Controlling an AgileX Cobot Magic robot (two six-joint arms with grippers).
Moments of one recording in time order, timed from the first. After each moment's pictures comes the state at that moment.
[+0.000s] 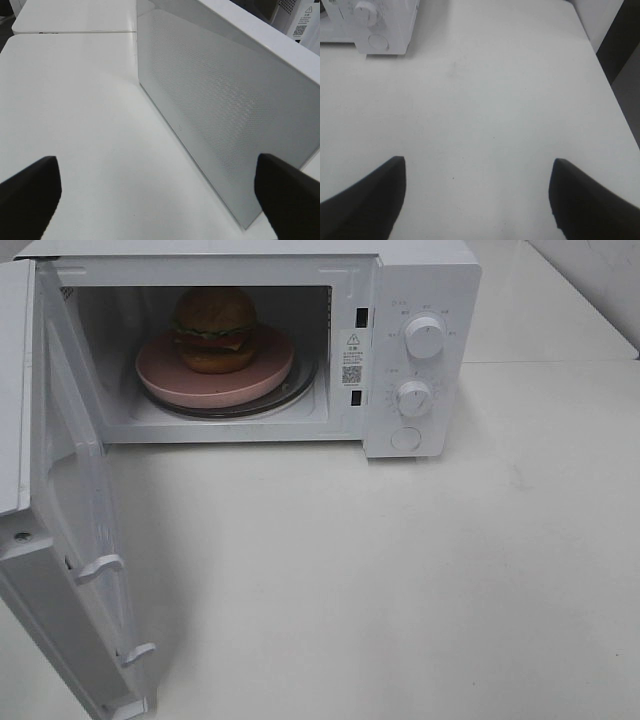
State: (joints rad) left arm 0.02 0.00 -0.50 -0.17 1.04 0.13; right arm 0.04 0.04 -0.52 -0.08 1.04 0.09
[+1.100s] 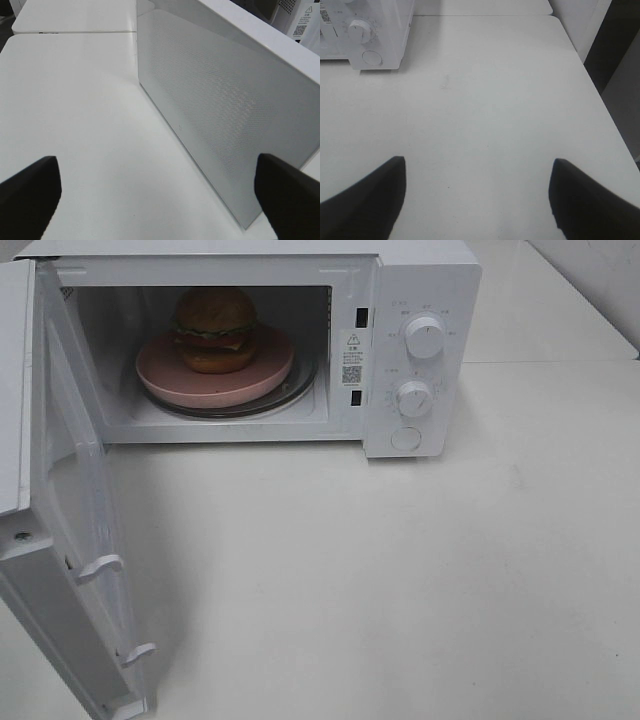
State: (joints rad) left arm 0.02 0.00 -0.50 -0.17 1.04 0.13; right arm 0.00 0.00 -0.51 -0.08 1.04 0.08
